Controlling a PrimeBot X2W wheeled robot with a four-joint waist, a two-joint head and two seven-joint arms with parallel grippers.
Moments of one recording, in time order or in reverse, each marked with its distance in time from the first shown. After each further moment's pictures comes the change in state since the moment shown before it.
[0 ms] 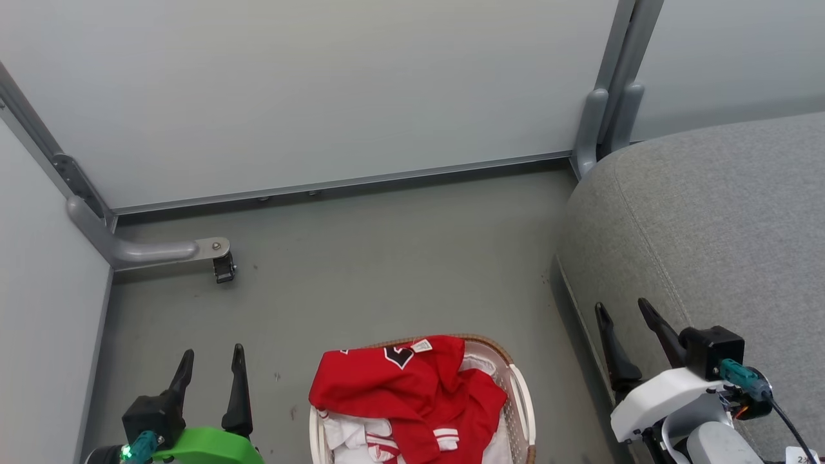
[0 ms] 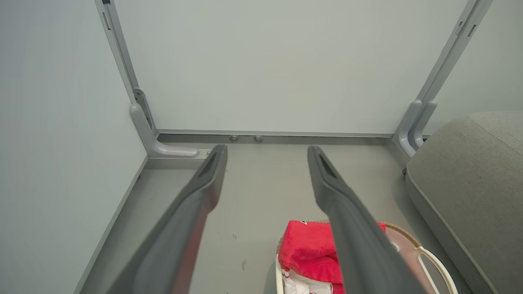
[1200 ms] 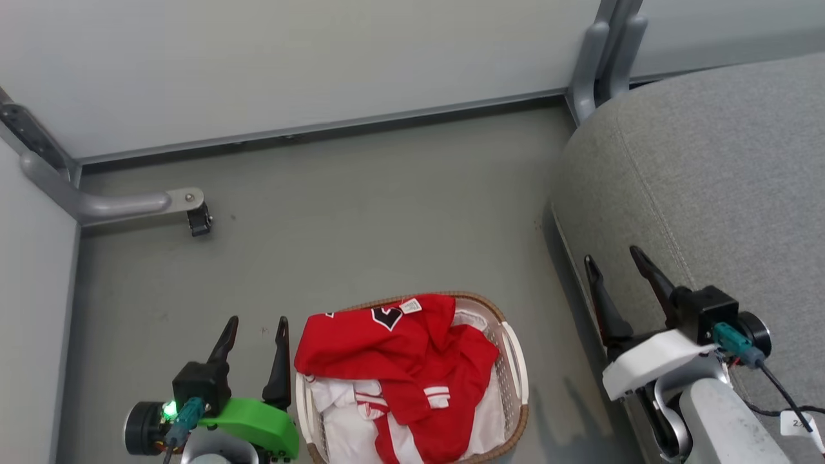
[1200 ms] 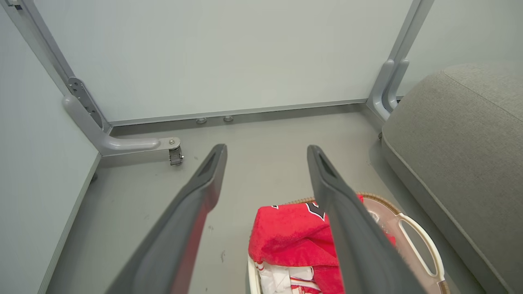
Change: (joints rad) left arm -0.084 -0.002 -0.118 0.058 0.035 0.015 -0.030; right arm -0.076 -0.010 0.024 -0.050 -0.087 0.000 -0.030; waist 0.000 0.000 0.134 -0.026
